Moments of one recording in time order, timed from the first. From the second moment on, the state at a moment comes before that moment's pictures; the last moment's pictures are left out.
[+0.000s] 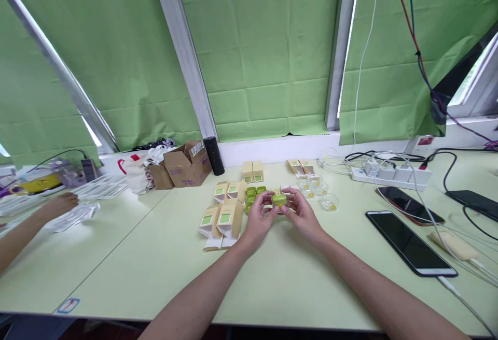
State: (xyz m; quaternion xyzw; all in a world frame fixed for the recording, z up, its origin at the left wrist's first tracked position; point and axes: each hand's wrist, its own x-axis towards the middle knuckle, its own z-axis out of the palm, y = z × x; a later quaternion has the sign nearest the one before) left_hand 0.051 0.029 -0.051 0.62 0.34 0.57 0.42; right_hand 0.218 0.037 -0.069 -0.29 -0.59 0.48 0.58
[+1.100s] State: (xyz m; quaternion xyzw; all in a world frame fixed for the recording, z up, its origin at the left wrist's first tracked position) left_hand 0.051 0.032 -0.056 0.60 0.37 0.60 0.38; right_hand 0.225 0.042 -0.066 -0.21 -0.43 0.65 0.59
